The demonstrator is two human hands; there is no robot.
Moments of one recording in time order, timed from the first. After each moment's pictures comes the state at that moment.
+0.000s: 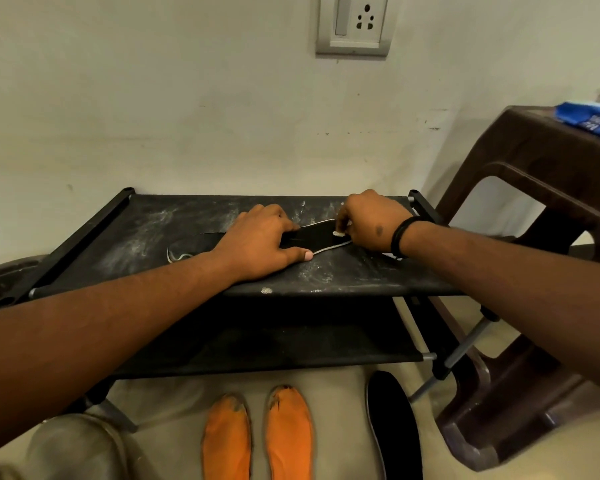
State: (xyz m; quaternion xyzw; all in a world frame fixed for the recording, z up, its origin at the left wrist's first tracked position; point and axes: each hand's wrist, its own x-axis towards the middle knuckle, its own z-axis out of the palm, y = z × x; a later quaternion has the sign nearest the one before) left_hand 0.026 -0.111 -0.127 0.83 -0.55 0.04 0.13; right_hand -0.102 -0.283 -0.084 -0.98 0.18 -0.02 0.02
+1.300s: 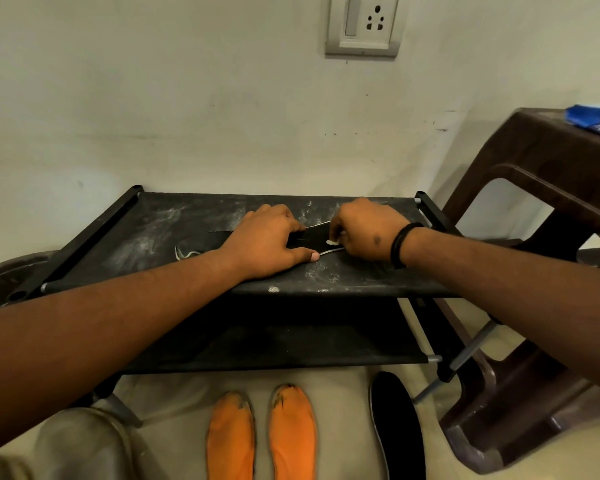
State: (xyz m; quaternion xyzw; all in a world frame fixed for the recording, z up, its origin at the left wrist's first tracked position) left_hand 0.027 -0.111 -0.129 0.83 -0.55 0.04 0.13; right_hand -0.099 -0.265 -0.086 -0.99 0.16 0.01 -0.04
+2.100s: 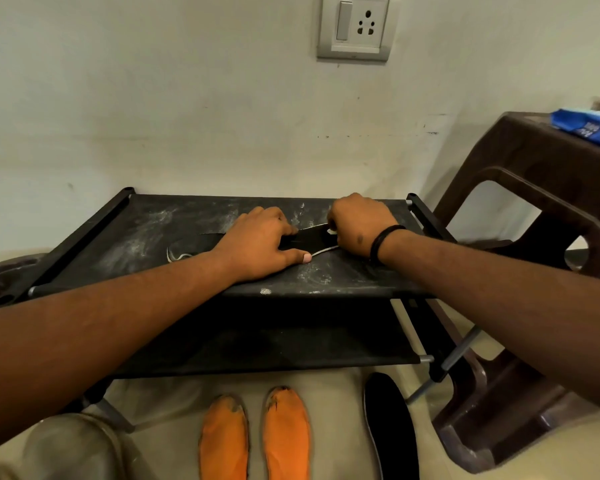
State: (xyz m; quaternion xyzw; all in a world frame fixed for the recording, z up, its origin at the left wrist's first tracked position) left_hand 0.026 -0.110 -0.128 0.83 -0.55 0.04 0.12; right_hand -0.090 -0.266 -0.091 -0.98 0.21 -0.04 -0.04
